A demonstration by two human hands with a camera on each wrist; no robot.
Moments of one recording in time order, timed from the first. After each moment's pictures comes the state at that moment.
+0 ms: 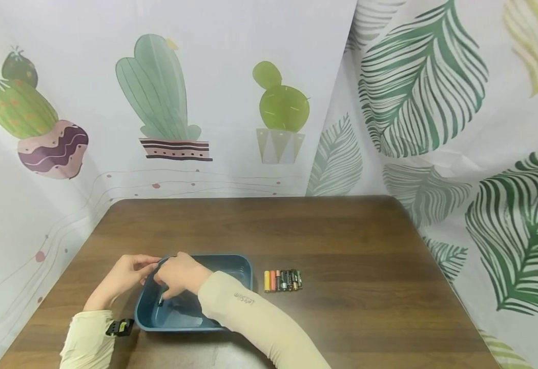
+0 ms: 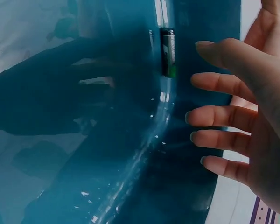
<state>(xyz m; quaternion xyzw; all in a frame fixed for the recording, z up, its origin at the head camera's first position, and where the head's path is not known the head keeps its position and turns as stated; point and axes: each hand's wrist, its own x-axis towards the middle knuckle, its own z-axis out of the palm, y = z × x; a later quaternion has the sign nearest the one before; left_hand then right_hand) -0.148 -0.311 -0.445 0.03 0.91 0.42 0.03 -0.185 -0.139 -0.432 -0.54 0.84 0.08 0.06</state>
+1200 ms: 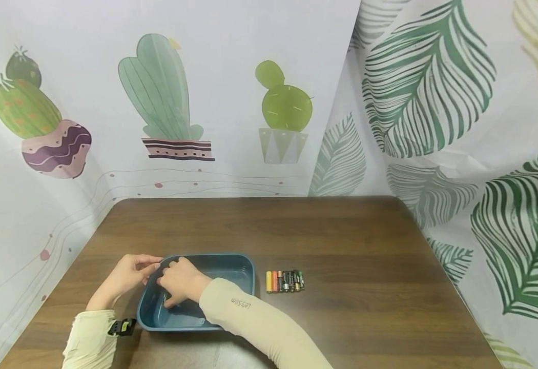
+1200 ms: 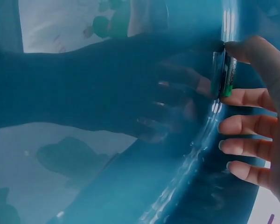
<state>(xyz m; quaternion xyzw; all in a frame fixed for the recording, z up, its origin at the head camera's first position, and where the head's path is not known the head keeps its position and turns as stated) -0.148 -0.310 -0.447 0.02 0.91 0.42 0.02 -0.180 -0.147 -0.464 -0.54 0.83 0.14 -0.02</state>
